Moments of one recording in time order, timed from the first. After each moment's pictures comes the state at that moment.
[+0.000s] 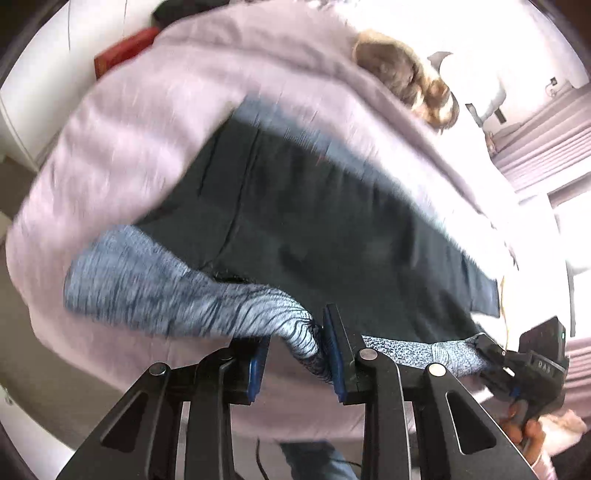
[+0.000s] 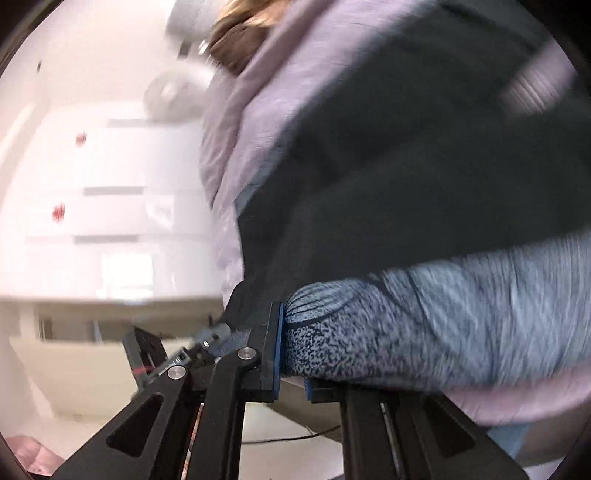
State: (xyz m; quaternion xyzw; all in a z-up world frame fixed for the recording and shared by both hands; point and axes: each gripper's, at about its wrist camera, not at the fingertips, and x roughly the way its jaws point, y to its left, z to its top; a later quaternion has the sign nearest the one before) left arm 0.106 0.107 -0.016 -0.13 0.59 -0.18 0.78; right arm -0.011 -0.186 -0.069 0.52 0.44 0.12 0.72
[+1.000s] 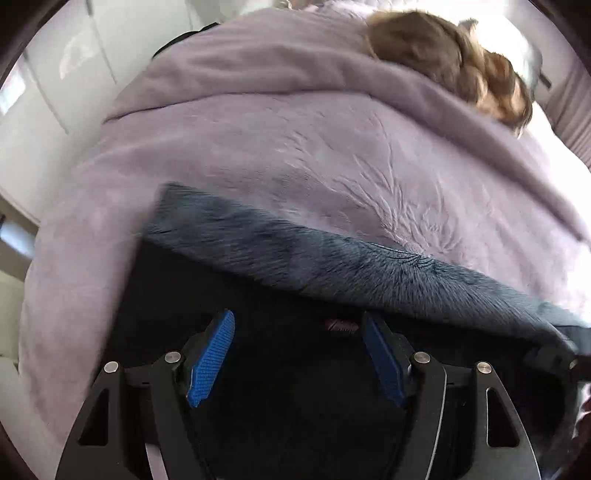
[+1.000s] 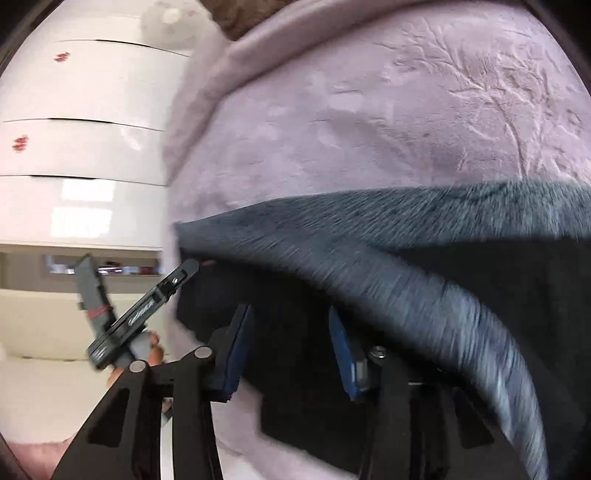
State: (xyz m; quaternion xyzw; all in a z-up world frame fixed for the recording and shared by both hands) left arm 0.276 -0.021 -0.107 0.04 0.56 -0.07 0.82; right arm 0.209 -0.245 -0.123 0.37 0.55 0.16 0.73
